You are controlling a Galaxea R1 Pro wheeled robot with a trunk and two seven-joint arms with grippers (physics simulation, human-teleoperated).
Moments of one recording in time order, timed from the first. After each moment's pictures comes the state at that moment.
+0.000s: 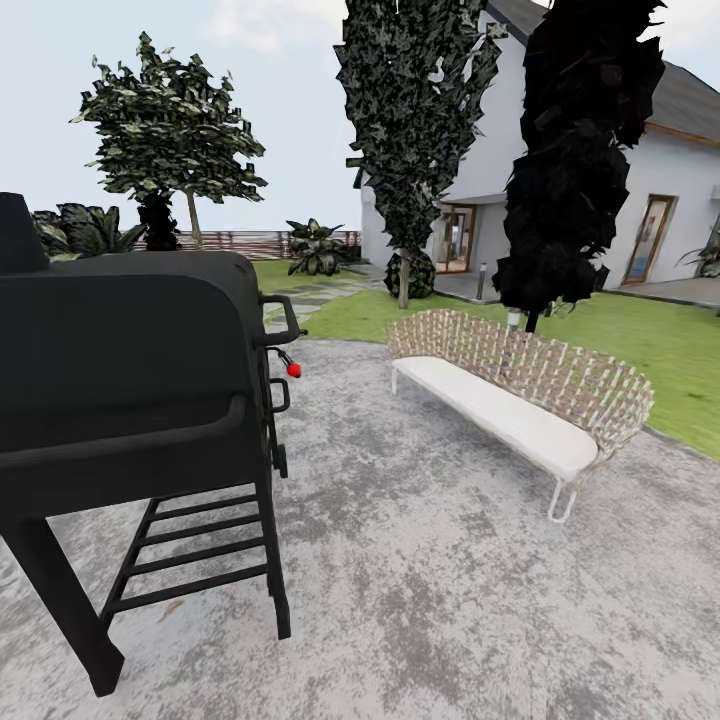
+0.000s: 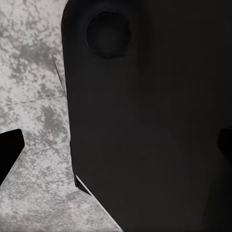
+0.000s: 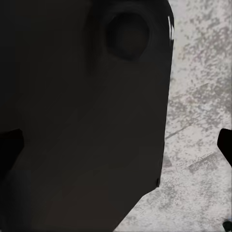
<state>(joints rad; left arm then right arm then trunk) 0.00 0.00 0.00 0.00 0.00 0.00 0.00 0.00 0.00 0.00 0.00 0.00 0.00 0.00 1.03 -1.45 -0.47</state>
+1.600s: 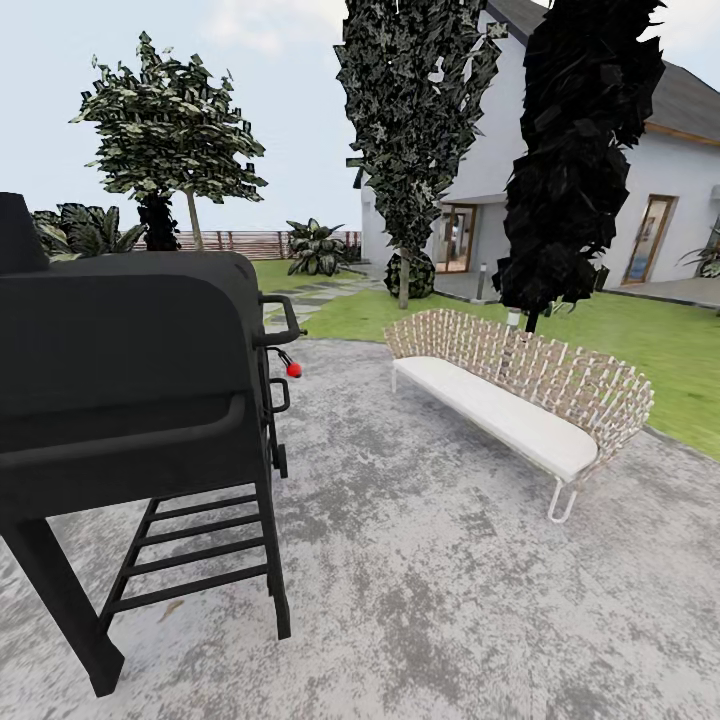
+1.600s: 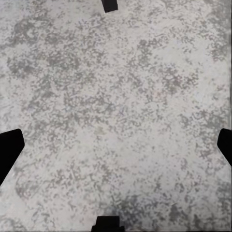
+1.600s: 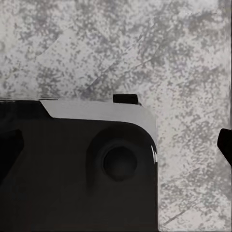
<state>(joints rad) -0.05 0.00 0.00 -0.38 -0.01 -0.27 0.02 0.01 -0.01 -0.01 -0.16 0.00 -0.18 0.00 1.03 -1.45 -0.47</state>
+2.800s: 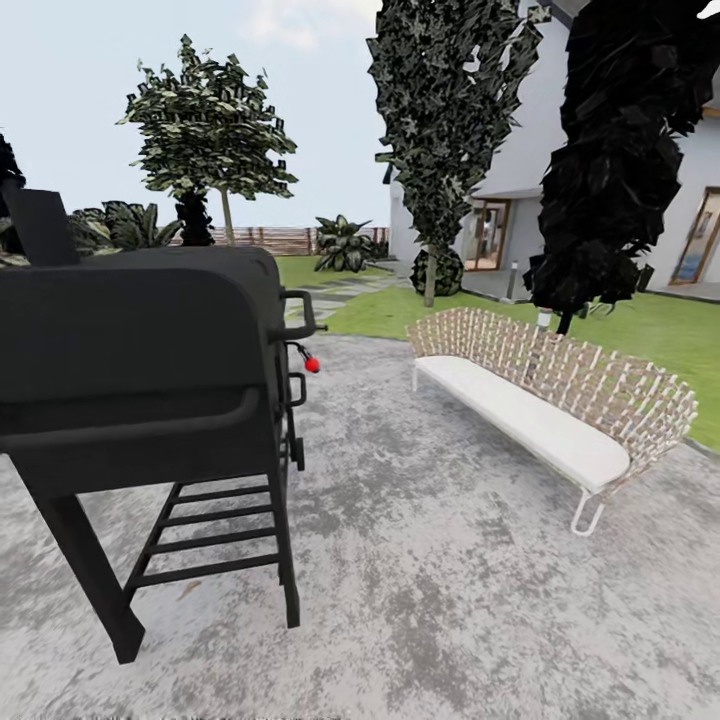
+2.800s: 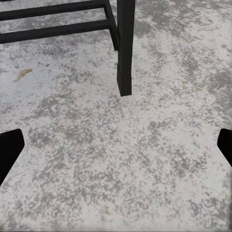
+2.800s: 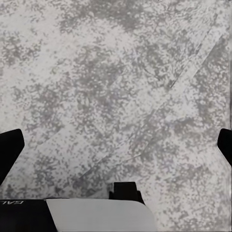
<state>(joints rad) -0.15 0.02 0.00 -0.37 -0.01 -0.49 0.02 0.01 0.00 -0.01 -0.42 -0.01 -0.19 0.00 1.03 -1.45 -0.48</state>
